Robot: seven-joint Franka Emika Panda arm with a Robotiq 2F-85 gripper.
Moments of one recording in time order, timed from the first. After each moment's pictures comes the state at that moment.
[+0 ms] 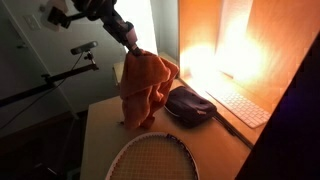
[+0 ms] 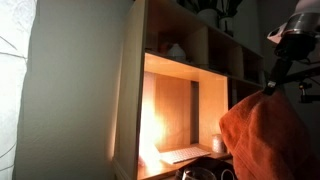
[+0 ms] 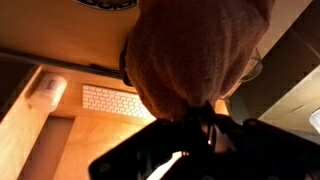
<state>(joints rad) -0.01 -0.20 -0.05 -2.42 0.00 2.70 -0.03</state>
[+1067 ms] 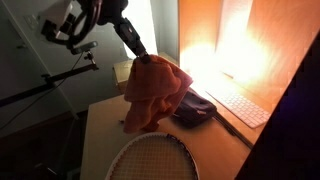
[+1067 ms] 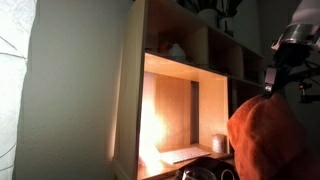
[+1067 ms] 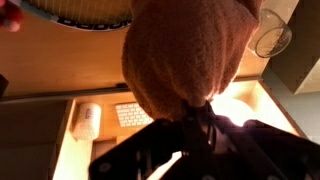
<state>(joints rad) -0.08 -0.18 -0.06 -2.41 0.05 2.71 0.18</state>
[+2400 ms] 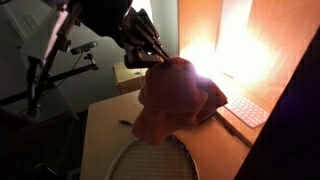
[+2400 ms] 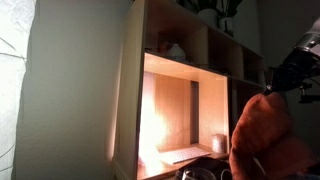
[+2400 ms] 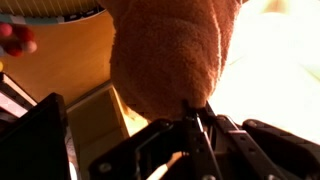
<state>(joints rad) -0.13 -0.22 -0.13 -2.54 0.23 3.02 0.34</state>
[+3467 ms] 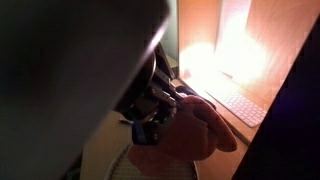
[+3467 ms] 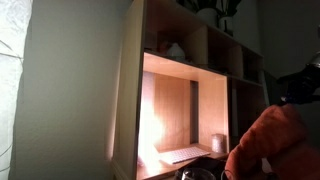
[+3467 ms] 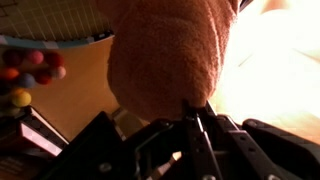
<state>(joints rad) 0.24 -0.22 -0.68 -2.52 0.78 2.88 -0.27</state>
